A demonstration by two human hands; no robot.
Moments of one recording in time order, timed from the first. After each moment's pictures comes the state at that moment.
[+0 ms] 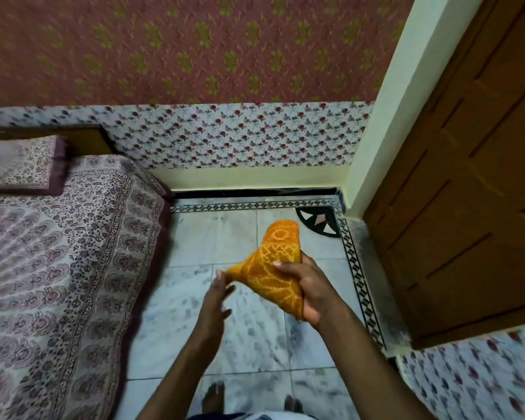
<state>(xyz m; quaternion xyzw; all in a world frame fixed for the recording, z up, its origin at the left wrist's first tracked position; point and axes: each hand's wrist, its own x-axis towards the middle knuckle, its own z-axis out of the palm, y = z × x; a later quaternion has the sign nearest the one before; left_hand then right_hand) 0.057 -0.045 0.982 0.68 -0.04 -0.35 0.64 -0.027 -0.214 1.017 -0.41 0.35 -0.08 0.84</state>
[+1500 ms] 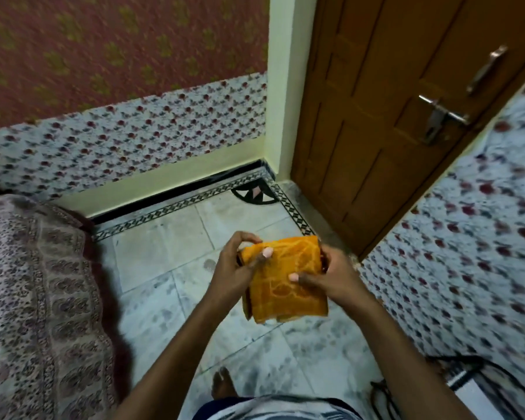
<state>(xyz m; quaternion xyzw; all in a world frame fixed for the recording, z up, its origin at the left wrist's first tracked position) 0.031 -0.028 1.021 0.65 -0.38 -0.41 0.51 -0.169 -0.110 1.029 -0.62 0.47 -0.20 0.59</state>
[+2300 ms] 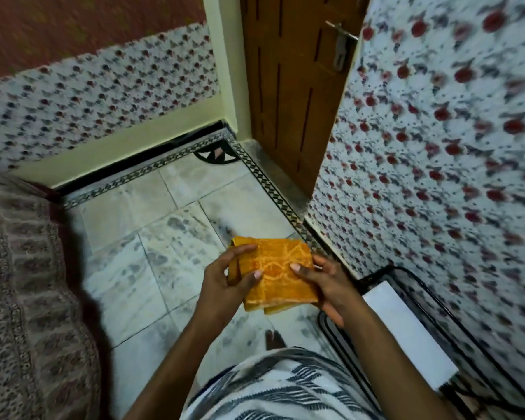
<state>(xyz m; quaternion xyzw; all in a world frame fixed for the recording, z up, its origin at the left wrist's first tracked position) -0.288 0.103 0.962 0.63 -0.35 -0.45 0.53 -0.486 0.016 0.956 -0.32 0.50 -0.25 0.76</state>
